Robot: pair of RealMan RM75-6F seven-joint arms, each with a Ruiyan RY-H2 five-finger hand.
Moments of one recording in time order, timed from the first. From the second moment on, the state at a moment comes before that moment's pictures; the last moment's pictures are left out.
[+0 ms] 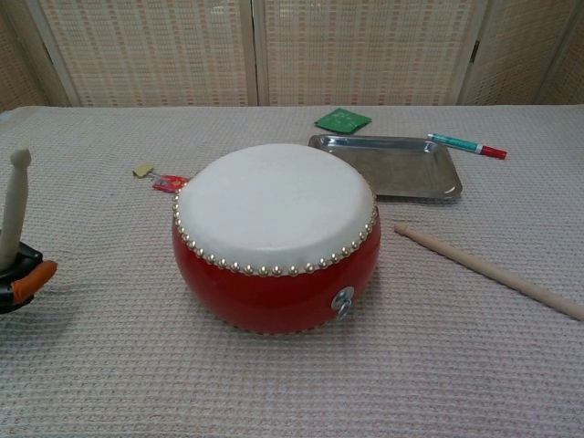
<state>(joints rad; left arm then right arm) -0.32 -1.62 0.05 -1.07 1.57 1.25 -1.08 0.07 -0.97 0.08 -1.77 -1.48 1.42 0.15</state>
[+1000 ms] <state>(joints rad) -0.36 -1.35 -0.07 -1.34 1.57 1.39 -0.25 0.36 -1.37 0.12 -1.63 -1.09 1.04 -0.23</state>
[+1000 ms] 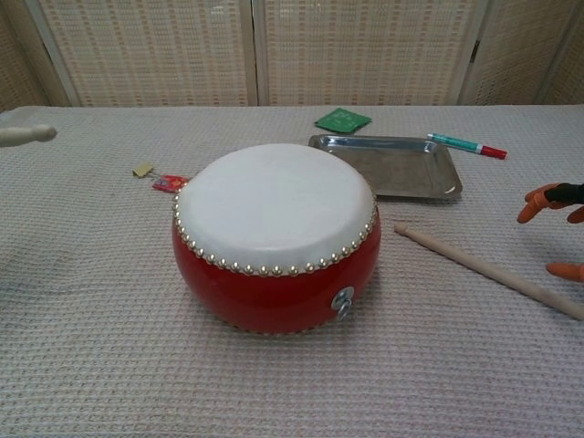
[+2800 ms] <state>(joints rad) -0.36 -1.34 -0.05 -1.31 1.54 1.34 -0.30 0.53 -1.70 0.18 -1.25 -1.08 0.96 -0.22</state>
